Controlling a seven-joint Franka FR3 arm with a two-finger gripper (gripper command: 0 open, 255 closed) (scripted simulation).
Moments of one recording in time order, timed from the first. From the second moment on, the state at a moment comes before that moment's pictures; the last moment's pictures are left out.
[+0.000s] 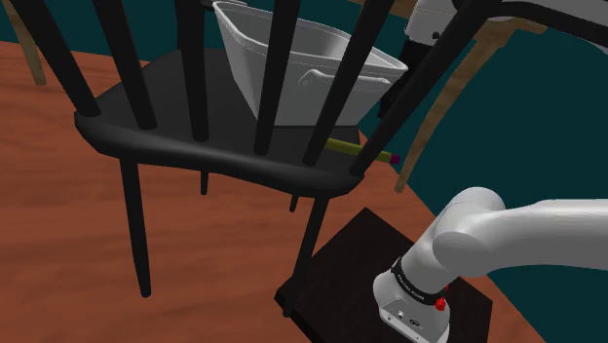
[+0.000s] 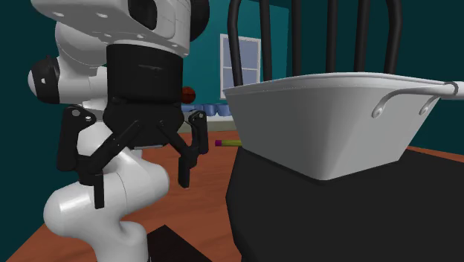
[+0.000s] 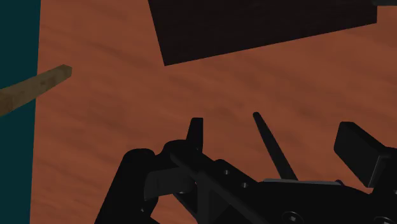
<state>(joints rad) -0.02 -0.83 -0.06 -2.34 -0.10 1.45 0.14</state>
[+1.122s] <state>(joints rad) 0.36 -0.85 0.06 -2.24 -0.06 1.29 0.08</state>
